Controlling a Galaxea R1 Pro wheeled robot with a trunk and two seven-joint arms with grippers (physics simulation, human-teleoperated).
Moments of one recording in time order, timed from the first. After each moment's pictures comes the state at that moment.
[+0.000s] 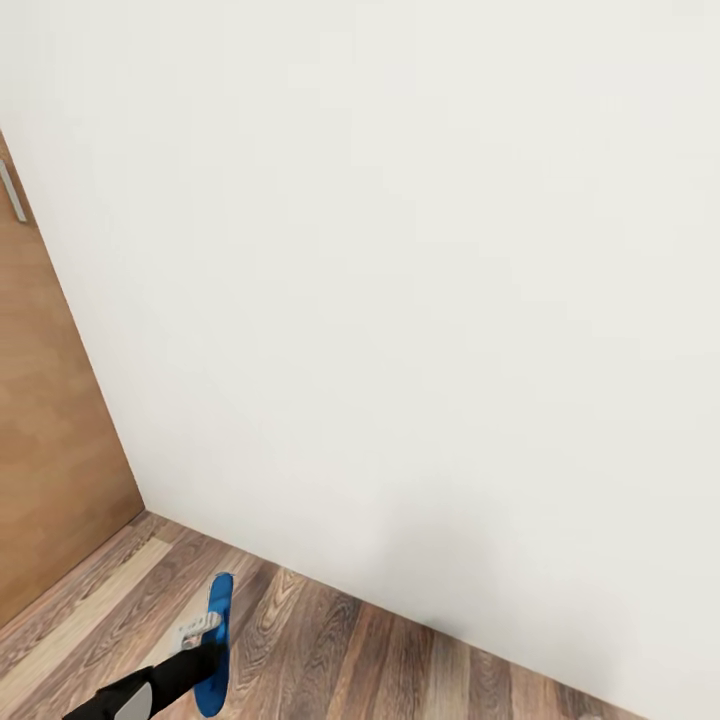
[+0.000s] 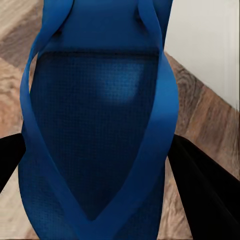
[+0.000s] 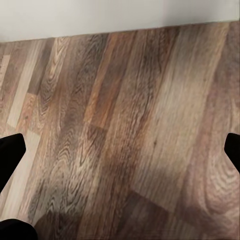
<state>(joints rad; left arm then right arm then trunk) -0.54 0.18 -0.01 -0.11 0.37 0.02 -0.41 -0.05 -0.23 -0.25 -0.71 -0.28 0.27 0.82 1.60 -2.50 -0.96</state>
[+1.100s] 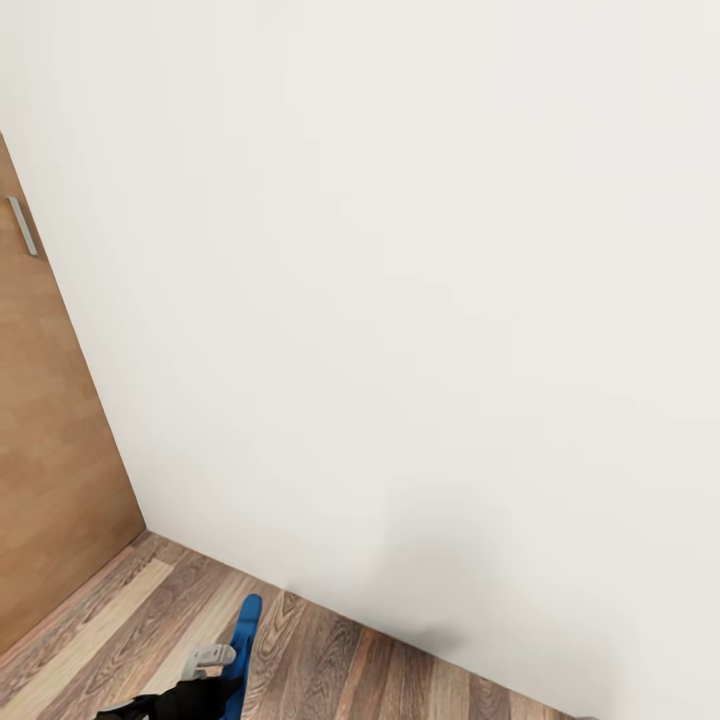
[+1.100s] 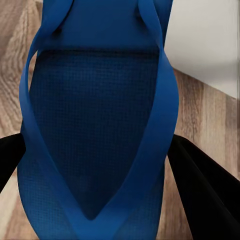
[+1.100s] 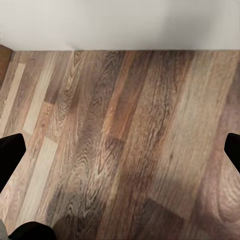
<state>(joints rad) -0.54 0.17 -0.01 -0.02 0.17 -0.07 -0.60 -0.05 -0.23 -0.24 -0.71 -0.28 0.27 0.82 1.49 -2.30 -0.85</state>
